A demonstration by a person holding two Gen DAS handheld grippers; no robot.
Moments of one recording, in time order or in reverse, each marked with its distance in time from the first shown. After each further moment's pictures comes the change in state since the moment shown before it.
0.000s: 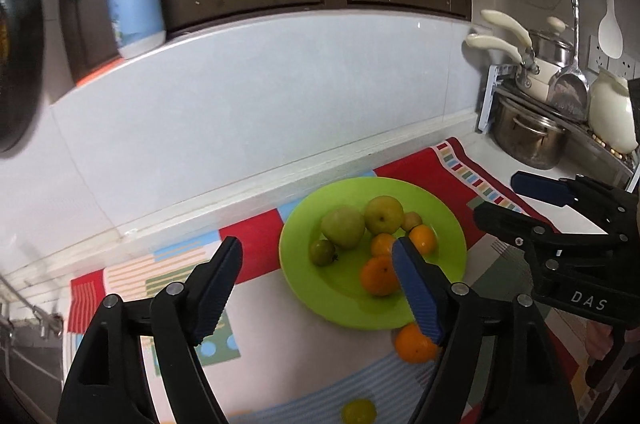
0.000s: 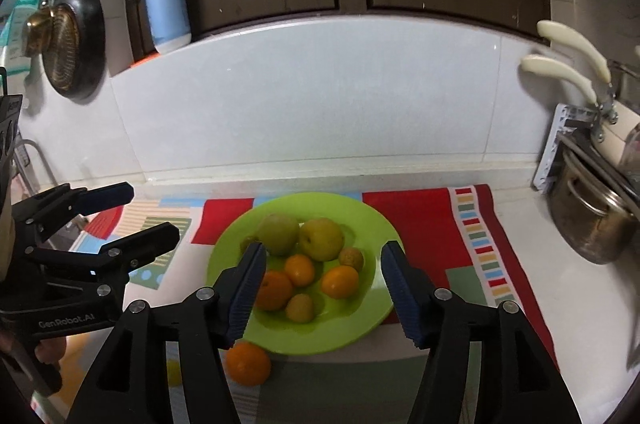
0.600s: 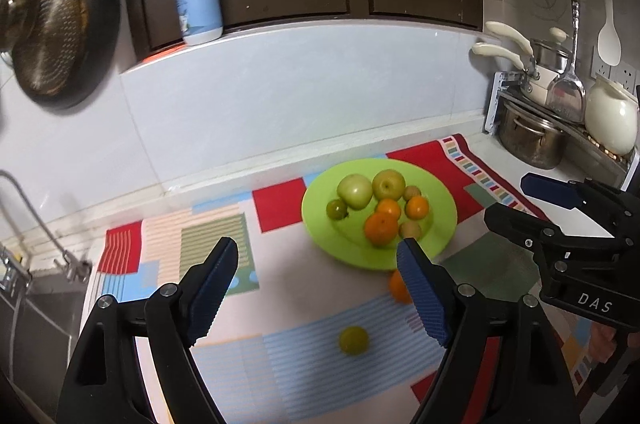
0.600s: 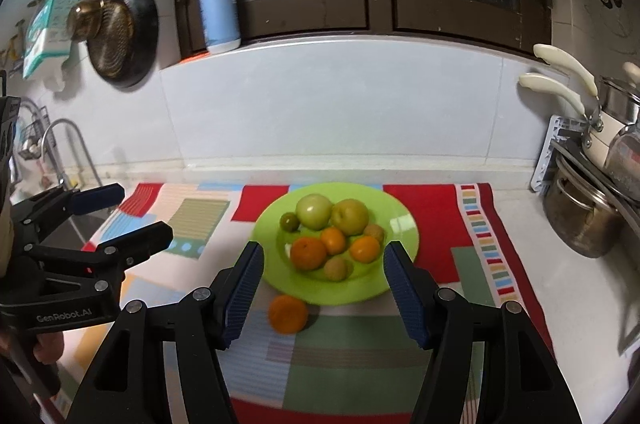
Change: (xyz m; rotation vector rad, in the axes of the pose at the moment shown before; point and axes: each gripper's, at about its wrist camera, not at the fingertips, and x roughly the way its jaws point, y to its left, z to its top) left arm -0.071 -0.007 -0.045 -0.071 -0.007 0.094; right arm -0.060 0.029 -0.028 -0.060 -0.019 0.048
